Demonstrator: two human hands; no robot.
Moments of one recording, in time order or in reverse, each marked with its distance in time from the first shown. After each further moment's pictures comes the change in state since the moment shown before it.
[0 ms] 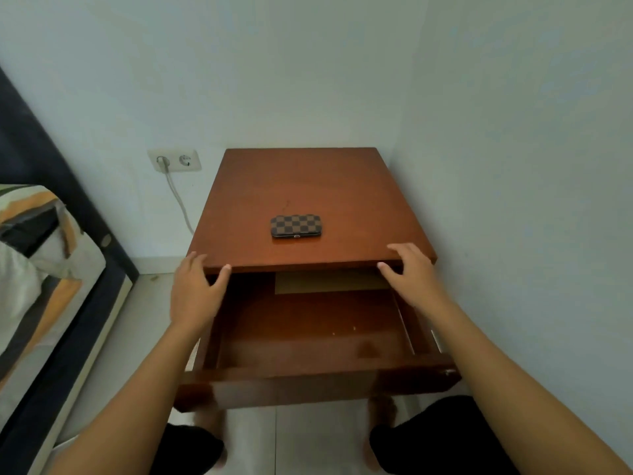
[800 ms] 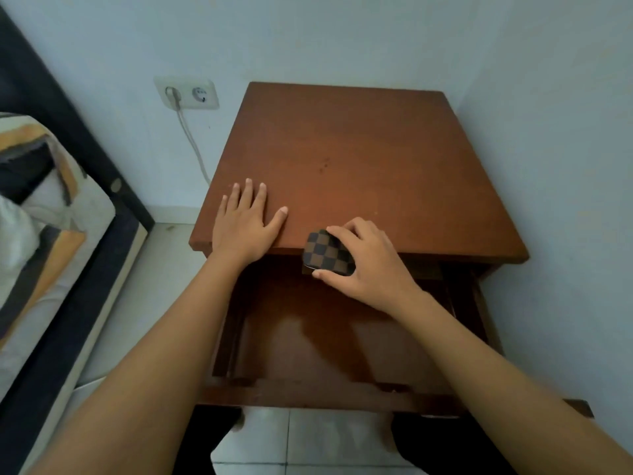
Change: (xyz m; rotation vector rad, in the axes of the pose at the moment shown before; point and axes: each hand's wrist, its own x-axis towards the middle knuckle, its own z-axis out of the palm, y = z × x) left_hand 0.102 -0.002 0.069 0.440 -0.249 0.182; right_hand 0.045 -0.078 0.104 -0.158 -0.196 -0.465
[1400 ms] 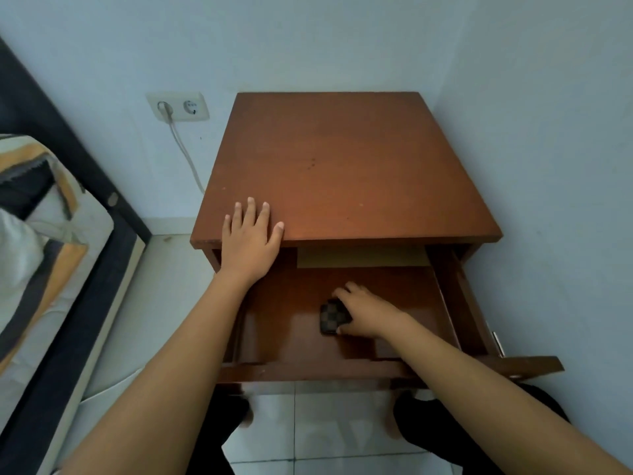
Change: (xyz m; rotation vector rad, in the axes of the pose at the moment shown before) left_hand -0.041 0.015 0.000 -0.056 -0.018 0.035; right_hand -0.051 0.020 0.060 0.003 -0.681 0.267
